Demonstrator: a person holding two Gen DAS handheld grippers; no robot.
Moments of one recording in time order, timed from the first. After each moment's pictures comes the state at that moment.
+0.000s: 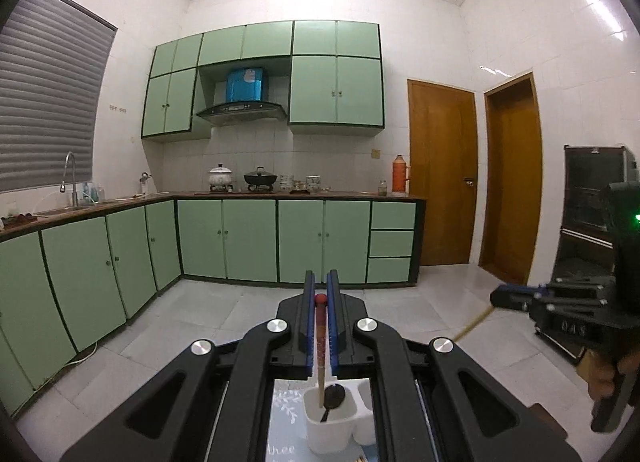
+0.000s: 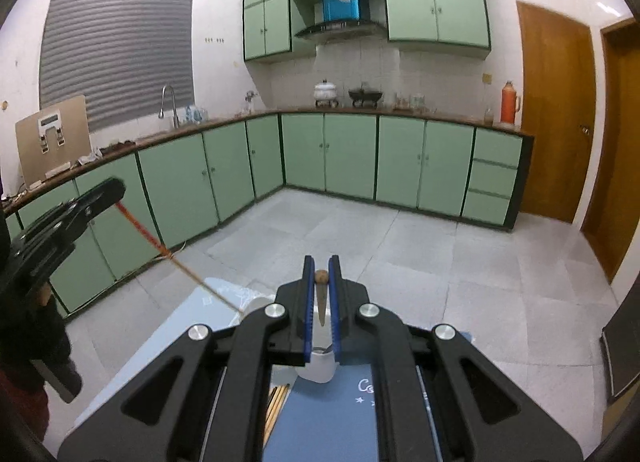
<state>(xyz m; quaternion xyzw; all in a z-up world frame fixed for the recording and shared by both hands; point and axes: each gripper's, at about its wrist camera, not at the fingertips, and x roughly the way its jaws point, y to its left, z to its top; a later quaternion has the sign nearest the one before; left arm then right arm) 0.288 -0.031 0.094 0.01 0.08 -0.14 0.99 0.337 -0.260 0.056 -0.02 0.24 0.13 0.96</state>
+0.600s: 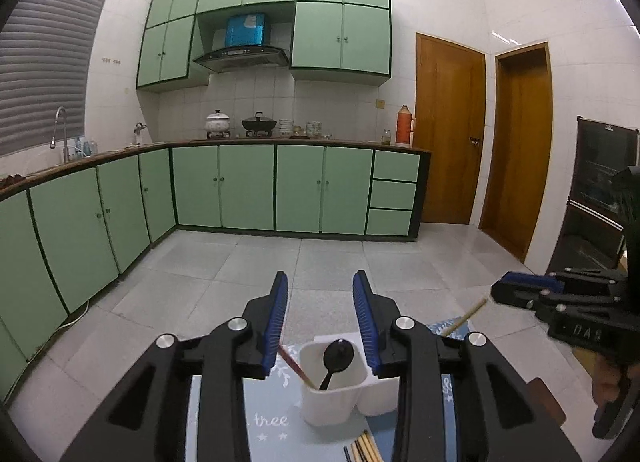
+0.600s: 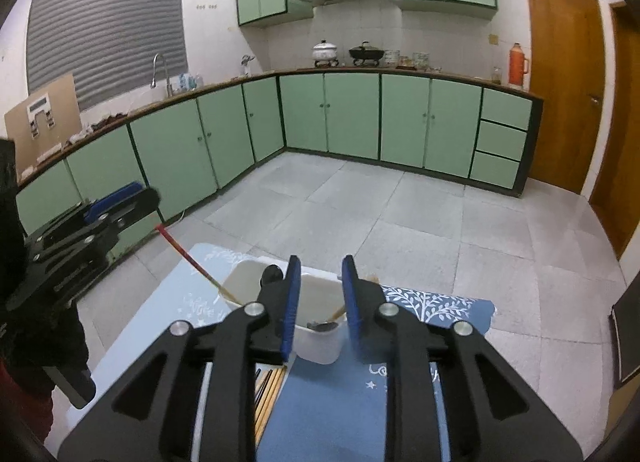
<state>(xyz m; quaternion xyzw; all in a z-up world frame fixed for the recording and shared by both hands) 0.331 -0.032 0.034 0.00 0.17 -0.14 0.97 0.362 -0.254 0.002 0.00 0.28 0.13 0.95</state>
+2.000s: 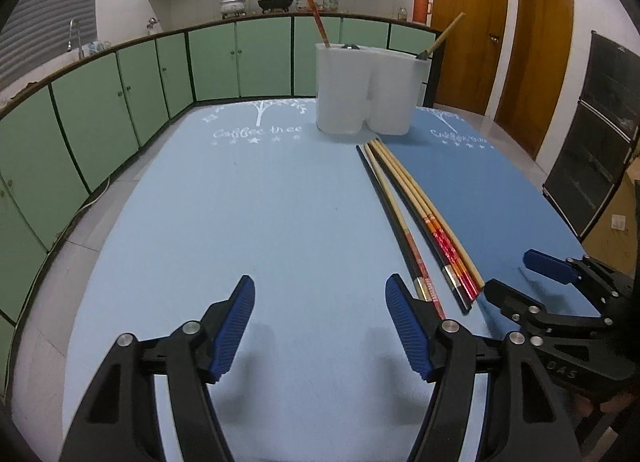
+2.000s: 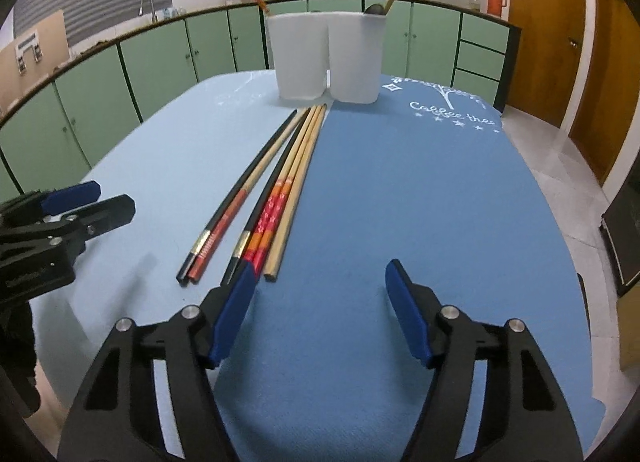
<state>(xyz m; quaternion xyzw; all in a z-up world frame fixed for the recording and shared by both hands) 0.156 0.001 -0.164 0.03 0.38 -0.10 0.92 0.163 -0.195 -0.223 -0.03 0.39 0.08 0.92</state>
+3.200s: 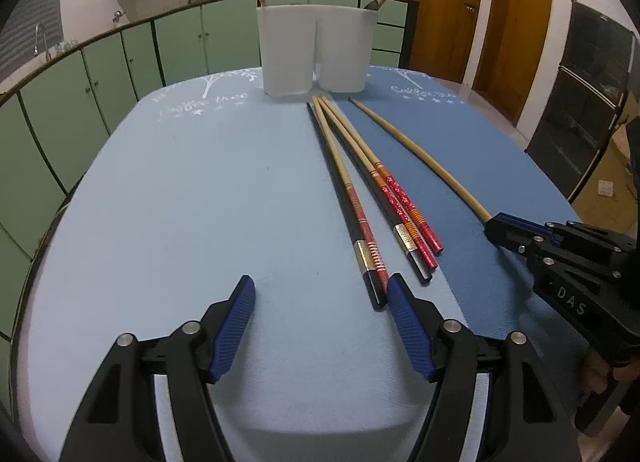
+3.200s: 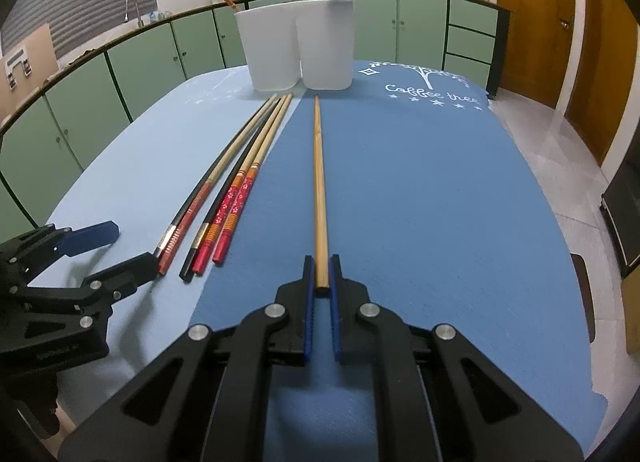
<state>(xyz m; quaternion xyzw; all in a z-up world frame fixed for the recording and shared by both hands) 0.154 -0.042 -0.190 0.05 0.42 -0.14 0.90 0.168 -0.227 -0.228 0.01 0.40 0.07 0.91</state>
